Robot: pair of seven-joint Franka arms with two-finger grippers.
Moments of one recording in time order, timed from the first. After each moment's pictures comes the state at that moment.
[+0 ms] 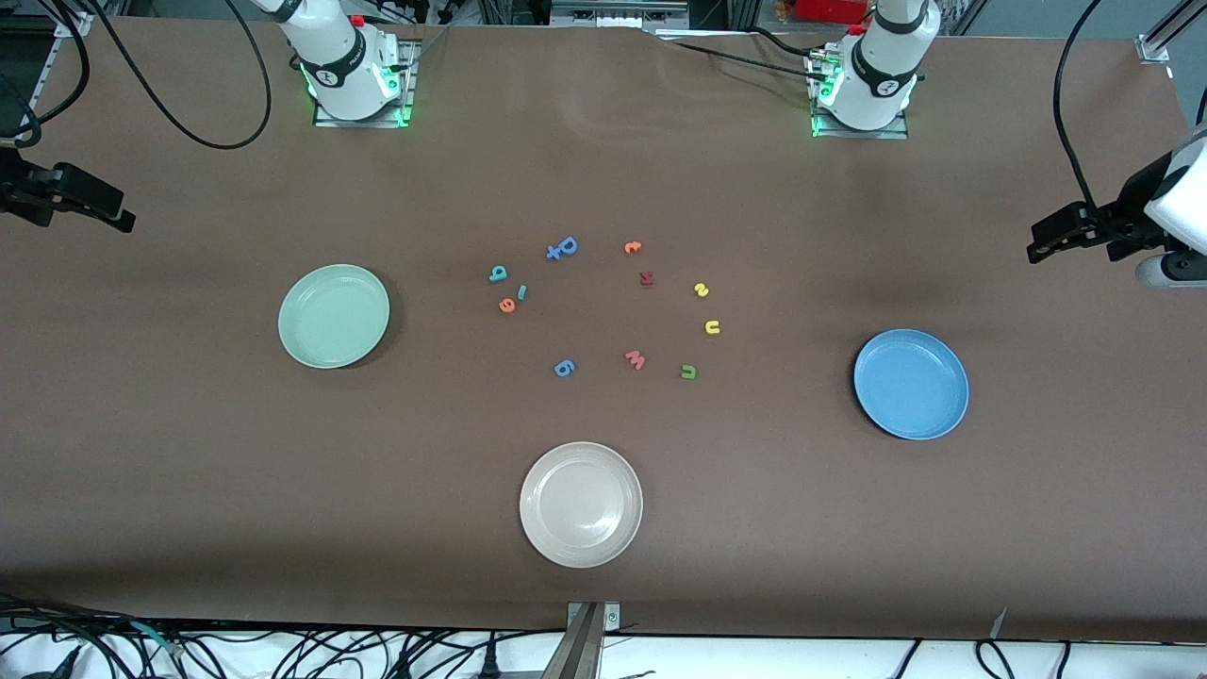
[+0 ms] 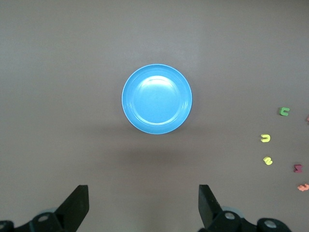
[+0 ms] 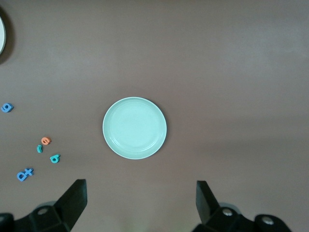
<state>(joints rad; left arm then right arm) 0.02 0.03 0.02 -1.63 0.00 1.60 -0.01 0.07 0.03 -0.13 -1.53 0.02 1.52 0.01</state>
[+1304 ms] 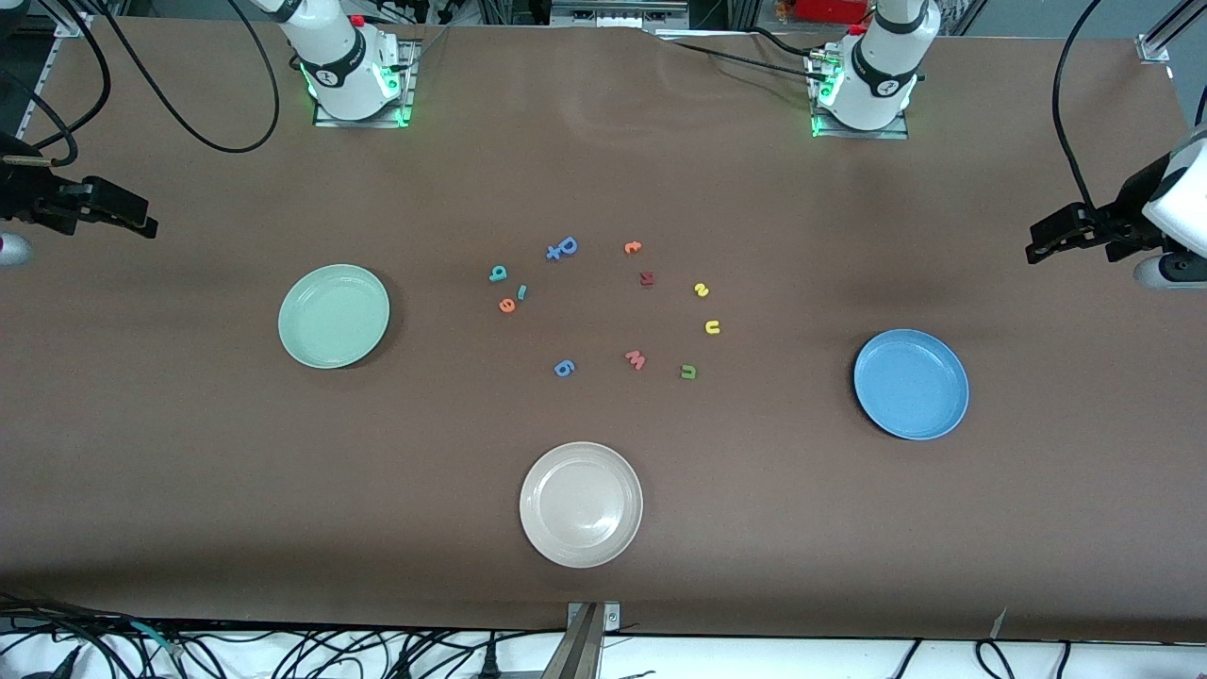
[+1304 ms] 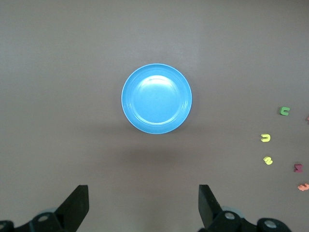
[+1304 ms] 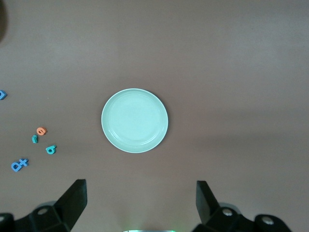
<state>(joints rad) 0.02 0.04 0.02 -1.63 0.00 1.60 -0.01 0.08 0.06 -0.12 -1.54 0.01 1.51 -0.01</state>
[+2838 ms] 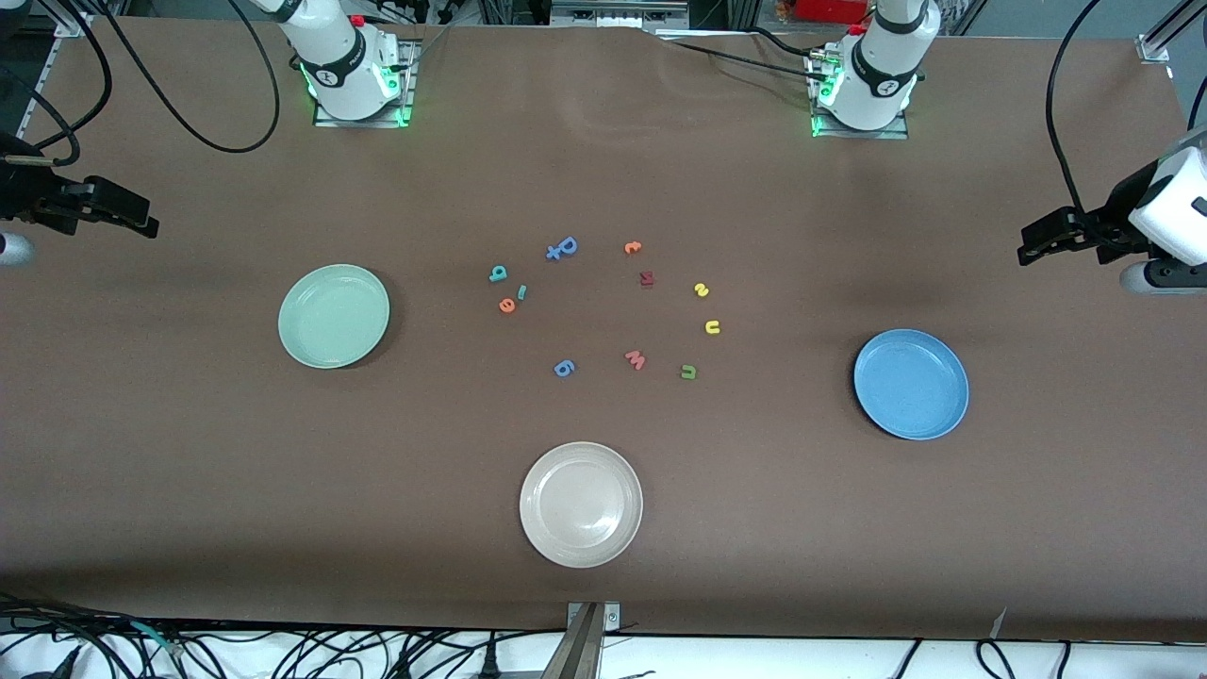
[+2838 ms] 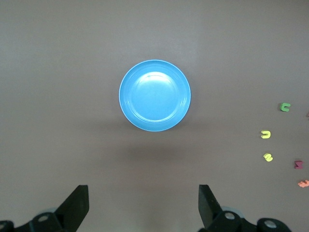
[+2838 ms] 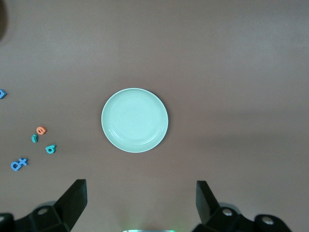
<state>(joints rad) 0.01 0.05 0.01 -1.63 0.00 1.59 -0.01 0.08 0.06 -0.12 -1.54 0.01 1.50 -0.01</state>
